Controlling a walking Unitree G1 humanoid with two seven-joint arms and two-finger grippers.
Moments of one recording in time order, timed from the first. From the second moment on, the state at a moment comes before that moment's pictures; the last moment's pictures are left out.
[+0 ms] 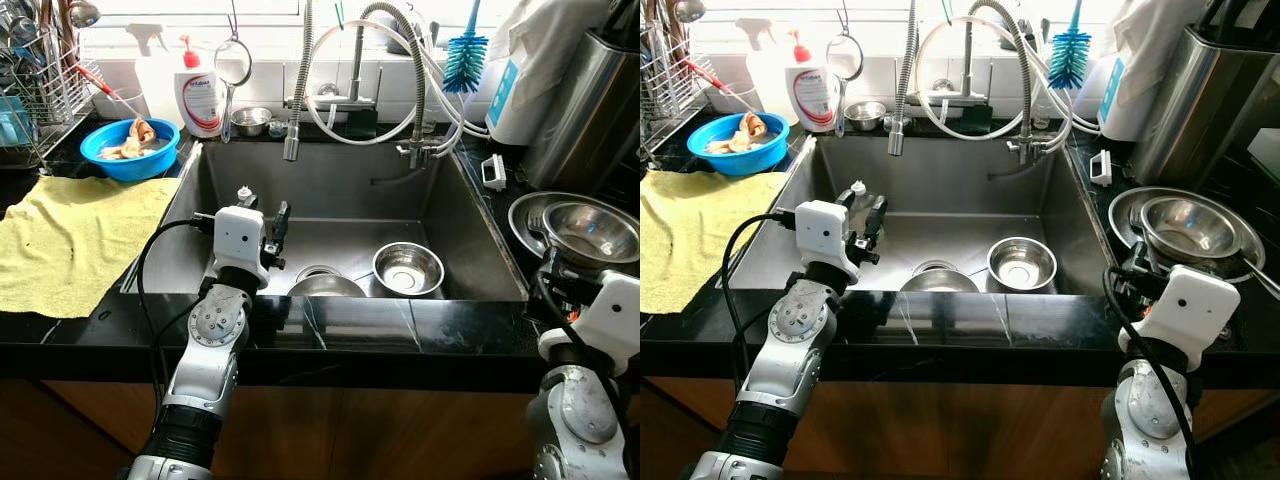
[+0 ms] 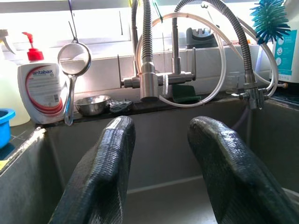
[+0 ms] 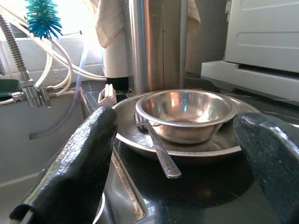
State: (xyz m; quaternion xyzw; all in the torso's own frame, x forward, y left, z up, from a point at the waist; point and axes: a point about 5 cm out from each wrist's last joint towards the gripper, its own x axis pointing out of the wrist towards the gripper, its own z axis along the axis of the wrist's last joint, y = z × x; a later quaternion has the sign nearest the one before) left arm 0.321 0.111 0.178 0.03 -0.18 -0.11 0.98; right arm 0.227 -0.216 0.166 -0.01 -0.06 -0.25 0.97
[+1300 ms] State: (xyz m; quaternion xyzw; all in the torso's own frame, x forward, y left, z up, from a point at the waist) left arm 0.319 0.111 0.174 0.03 -0.18 -0.12 0.98; right arm 0.234 -0.218 0.146 0.07 0.01 -0.25 0.96
